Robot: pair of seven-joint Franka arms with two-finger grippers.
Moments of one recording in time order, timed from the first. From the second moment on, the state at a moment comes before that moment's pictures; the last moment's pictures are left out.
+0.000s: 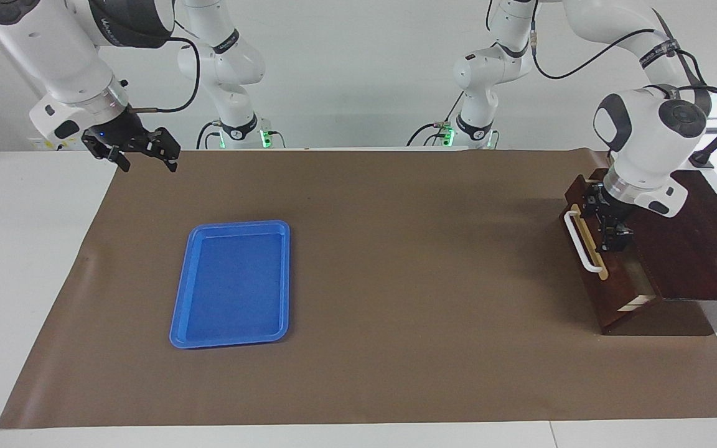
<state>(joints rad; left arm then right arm) 0.29 0.11 -0.19 -1.88 0.13 2.01 -1.43 -0.11 0.01 0.06 -1.59 0.00 1.48 0.00</state>
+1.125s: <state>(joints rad) 0.16 -0.02 -0.25 -1.66 0.03 1.53 -0.58 -0.11 0.02 0.07 -1.58 -0.02 1.51 0.00</state>
